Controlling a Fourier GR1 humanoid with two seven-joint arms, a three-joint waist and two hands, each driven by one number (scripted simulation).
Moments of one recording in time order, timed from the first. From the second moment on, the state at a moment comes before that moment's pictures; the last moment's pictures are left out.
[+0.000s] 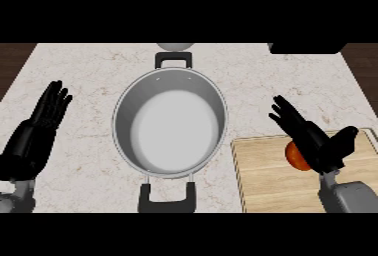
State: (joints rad) left arm -0.09 0.55 -0.17 -1.60 0.38 0.19 -0.13; right arm -0.15 -0.35 0.17 -1.45 -0.32 0.12 0.08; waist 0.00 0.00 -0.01
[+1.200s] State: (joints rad) left arm 0.03 0.58 -0.17 -1.51 0.22 0.30 0.06; right arm -0.02 -0.60 -0.24 -0.99 -0.14 0.23 -0.95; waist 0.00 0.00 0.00
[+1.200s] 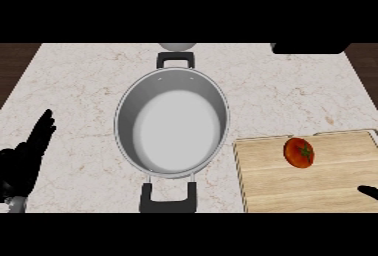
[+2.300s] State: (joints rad) left arm 0.03 0.52 -0.13 -1.50 0.15 0.27 0.07; right arm -0.04 -0.80 0.02 -1.43 0.19 0.41 -0.43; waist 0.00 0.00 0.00
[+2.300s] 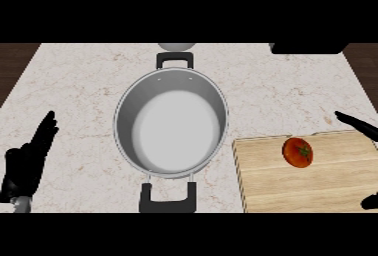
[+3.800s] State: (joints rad) left arm 0.03 0.36 0.05 -1.52 -0.02 0.10 0.11; right arm -0.16 -0.48 0.04 -1.37 0.62 0.43 -0.25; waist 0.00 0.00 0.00
